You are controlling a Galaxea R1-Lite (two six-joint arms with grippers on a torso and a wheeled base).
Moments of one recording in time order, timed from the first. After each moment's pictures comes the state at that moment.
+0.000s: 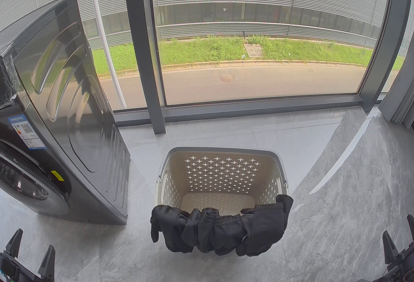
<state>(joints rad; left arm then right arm) -0.01 0.02 -0.02 0.00 0.00 -0.03 0.00 0.02 -0.02 0.00 0.01 -0.01</state>
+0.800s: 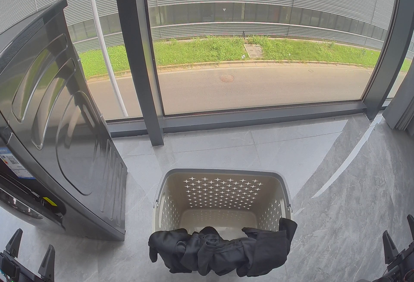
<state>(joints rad) -0.01 0.02 -0.02 0.00 0.01 -0.03 0.00 0.02 -0.02 0.00 0.01 -0.01</state>
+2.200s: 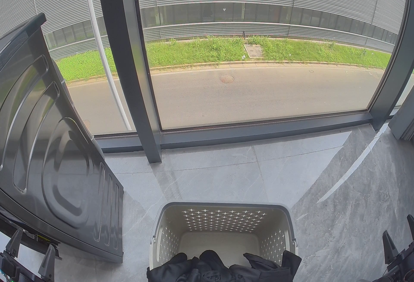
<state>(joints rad) -0.01 0.02 -0.02 0.00 0.01 -0.03 0.00 0.02 -0.02 0.00 0.01 -0.01</state>
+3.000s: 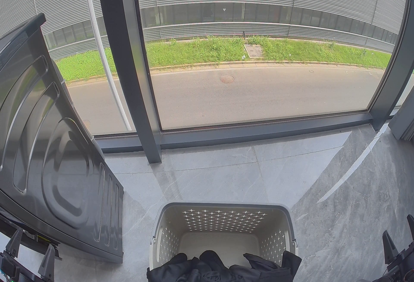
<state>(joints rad) -0.01 0.02 -0.02 0.00 0.01 -0.03 0.00 0.02 -0.02 0.00 0.01 -0.01</state>
